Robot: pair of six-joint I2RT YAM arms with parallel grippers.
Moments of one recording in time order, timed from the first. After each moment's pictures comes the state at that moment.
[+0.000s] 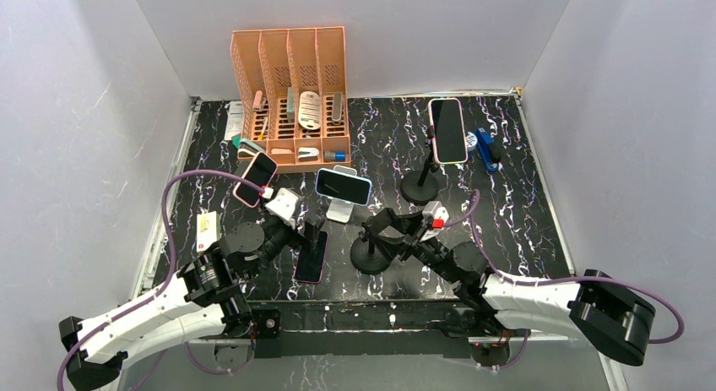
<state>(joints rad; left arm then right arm) -1.05 0.58 0.60 -0.23 -0.46 -0.03 1.04 0.95 0.07 1.08 0.06 0.24</state>
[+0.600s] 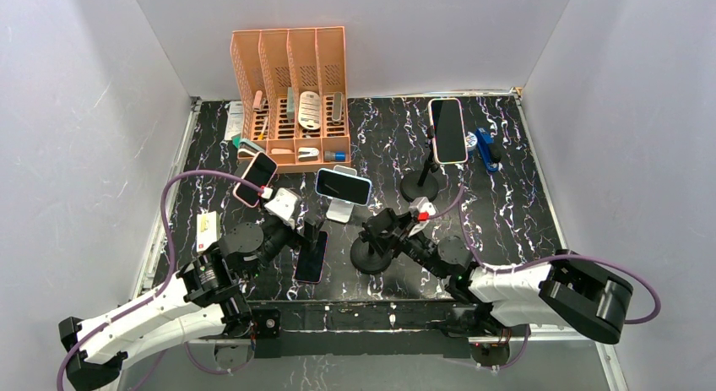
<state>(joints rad) -1.05 0.57 0.60 -0.23 -0.46 -0.03 1.04 1.14 0.12 1.13 0.09 0.28</state>
